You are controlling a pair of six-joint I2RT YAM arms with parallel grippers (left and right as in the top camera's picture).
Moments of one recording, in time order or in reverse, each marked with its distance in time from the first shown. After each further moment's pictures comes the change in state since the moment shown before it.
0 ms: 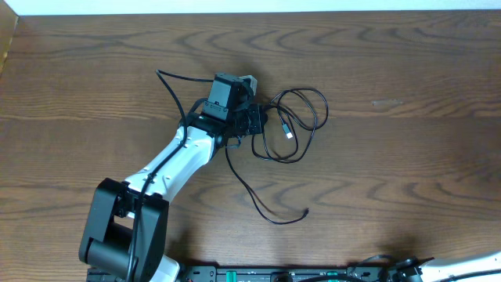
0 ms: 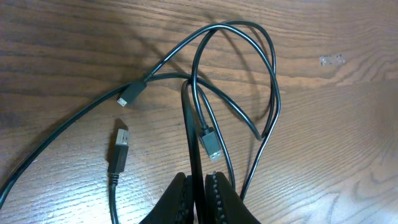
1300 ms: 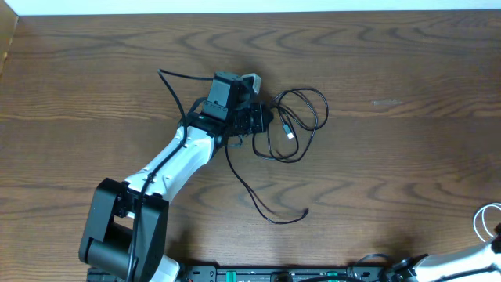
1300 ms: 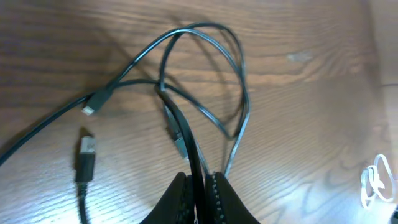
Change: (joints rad) left arm 0.000 0.000 0.000 0.051 0.100 -0.005; right arm 0.216 -0.148 -0.028 -0.064 -0.145 -0.013
